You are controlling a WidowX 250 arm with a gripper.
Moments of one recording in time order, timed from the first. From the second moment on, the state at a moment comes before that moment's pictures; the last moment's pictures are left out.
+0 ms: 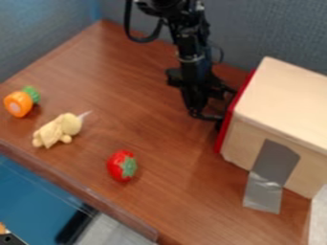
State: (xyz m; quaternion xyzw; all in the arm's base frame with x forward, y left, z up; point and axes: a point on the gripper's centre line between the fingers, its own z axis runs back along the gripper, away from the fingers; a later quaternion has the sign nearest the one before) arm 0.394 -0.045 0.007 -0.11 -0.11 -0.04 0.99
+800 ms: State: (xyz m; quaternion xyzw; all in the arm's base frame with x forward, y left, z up) arm 0.391 -0.040 0.079 -0.06 -0.17 -0.11 0.98
